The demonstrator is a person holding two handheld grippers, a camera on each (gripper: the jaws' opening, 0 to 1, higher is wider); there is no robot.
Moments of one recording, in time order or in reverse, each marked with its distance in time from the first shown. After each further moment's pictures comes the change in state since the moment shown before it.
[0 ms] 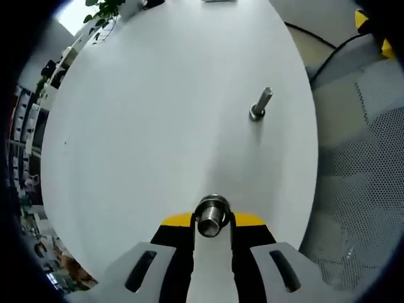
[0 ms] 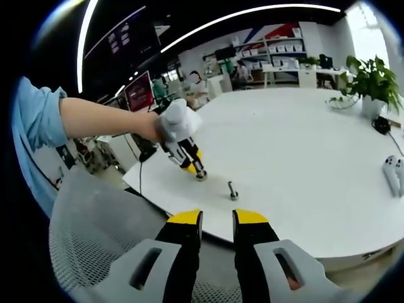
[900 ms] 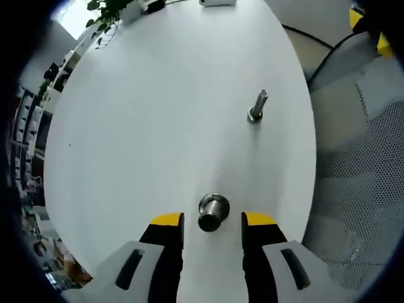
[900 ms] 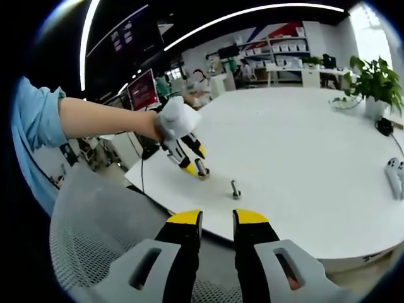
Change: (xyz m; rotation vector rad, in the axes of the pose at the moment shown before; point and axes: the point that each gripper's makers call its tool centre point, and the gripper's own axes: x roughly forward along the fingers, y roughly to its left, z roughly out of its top) left arm -0.026 -0.002 -0.004 -0.029 -0.079 0.032; right arm 0.001 0.004 -0.001 -0.016 0.012 0.025
